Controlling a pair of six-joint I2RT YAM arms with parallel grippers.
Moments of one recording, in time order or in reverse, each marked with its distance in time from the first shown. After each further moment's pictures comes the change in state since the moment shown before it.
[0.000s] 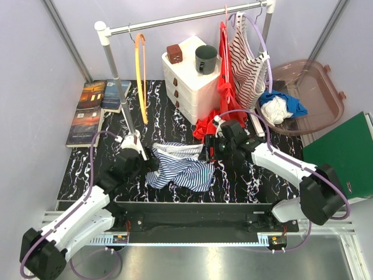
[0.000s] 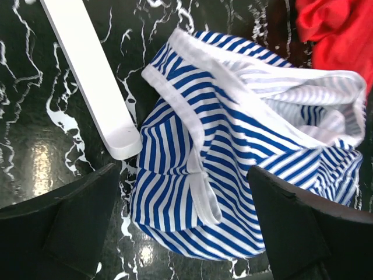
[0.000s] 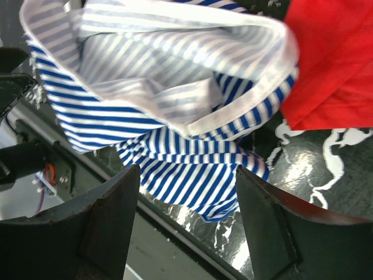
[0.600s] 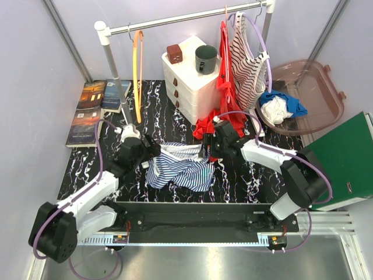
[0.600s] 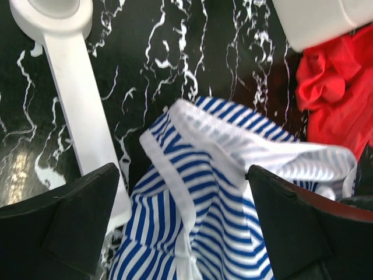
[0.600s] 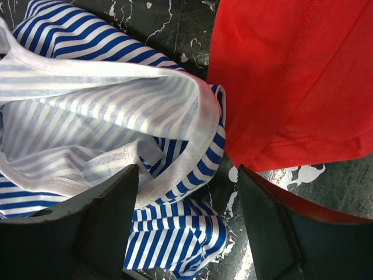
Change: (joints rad) left arm 0.080 0.277 0.017 0.303 -0.025 -0.054; right arm 0.000 0.179 -0.006 0.124 0.191 0.056
